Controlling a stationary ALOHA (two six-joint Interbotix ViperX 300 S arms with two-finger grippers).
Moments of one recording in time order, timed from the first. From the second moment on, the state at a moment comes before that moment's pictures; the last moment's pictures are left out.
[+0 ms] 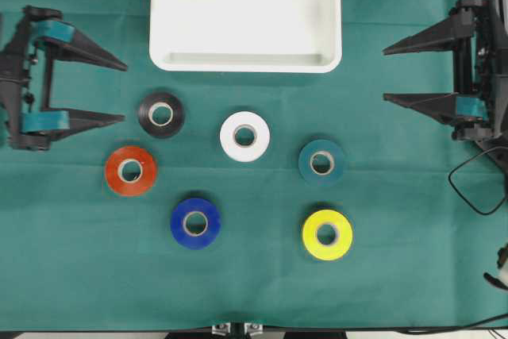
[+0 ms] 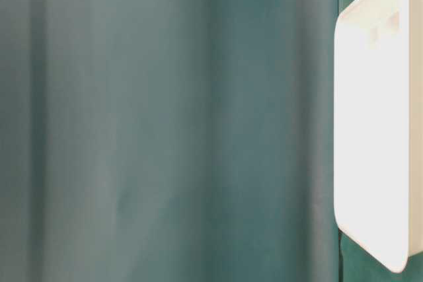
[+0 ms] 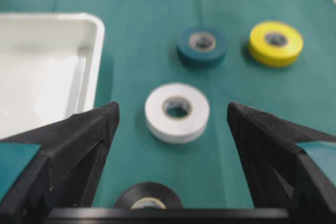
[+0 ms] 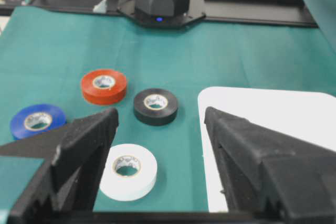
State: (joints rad) left arm -0.04 -0.66 1.08 -0.03 -0.14 0.00; right arm -0.01 -0.89 1.18 0.00 -0.22 0.11
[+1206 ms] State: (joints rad) left arm -0.04 -0.27 0.84 -0.03 0.11 0.00; right arm -0.01 -0.45 0.98 0.00 -0.08 0.12
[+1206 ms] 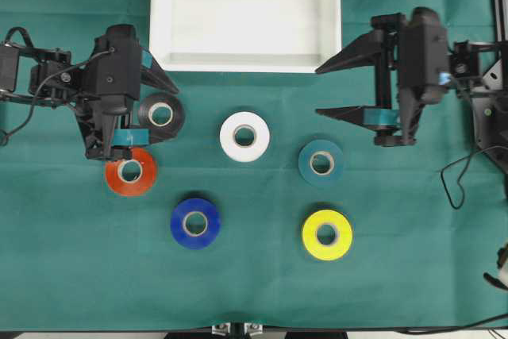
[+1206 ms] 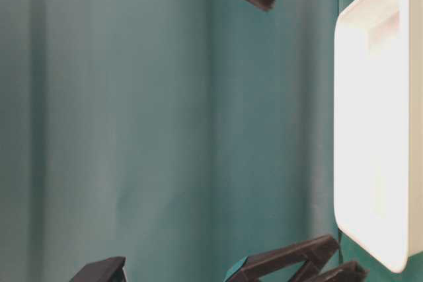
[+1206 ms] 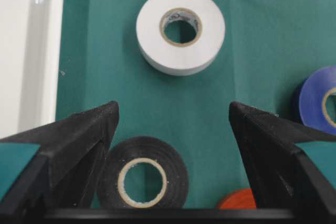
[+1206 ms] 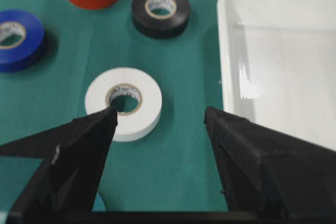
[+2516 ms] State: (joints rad) left arm -0.04 -0.25 0.84 -0.03 0.12 0.00; right arm -0.01 -0.26 0.90 0.00 -0.04 0.13
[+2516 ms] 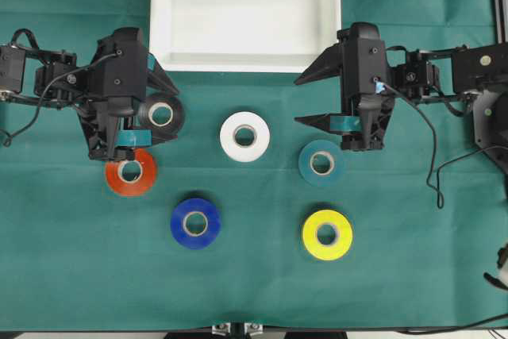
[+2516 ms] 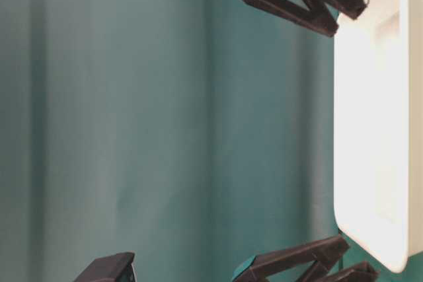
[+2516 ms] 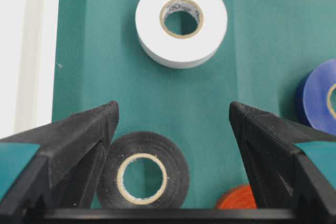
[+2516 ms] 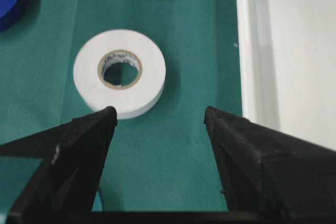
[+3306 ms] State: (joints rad) left arm -0.04 -0.25 0.84 -0.03 0.12 -0.02; right arm 0.09 -0.27 0.93 0.00 0.04 0.19
